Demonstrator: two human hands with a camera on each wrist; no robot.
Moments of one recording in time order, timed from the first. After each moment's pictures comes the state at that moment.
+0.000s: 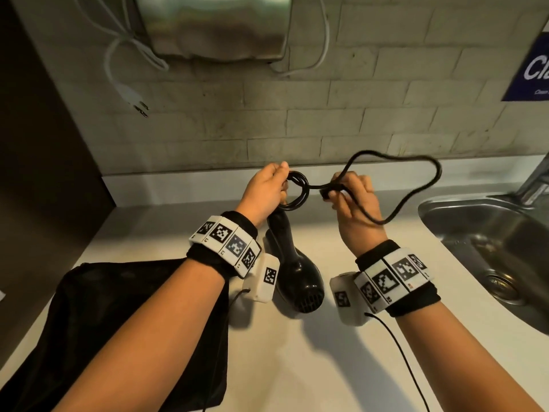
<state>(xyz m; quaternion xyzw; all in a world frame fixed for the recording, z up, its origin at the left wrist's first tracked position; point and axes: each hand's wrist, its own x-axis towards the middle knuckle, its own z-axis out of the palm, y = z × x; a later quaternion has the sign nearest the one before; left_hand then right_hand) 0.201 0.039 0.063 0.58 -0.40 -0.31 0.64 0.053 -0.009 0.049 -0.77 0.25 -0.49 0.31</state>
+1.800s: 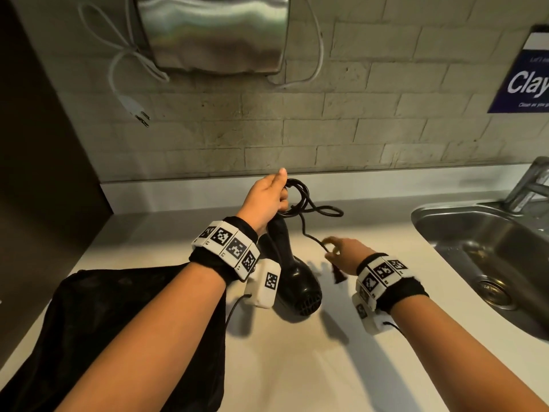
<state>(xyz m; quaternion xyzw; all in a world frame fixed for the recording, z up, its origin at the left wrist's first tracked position) 0.195 0.043 0.068 0.56 -0.38 -0.35 0.65 0.036 -0.046 -0.006 -0.88 0.44 0.03 0.19</state>
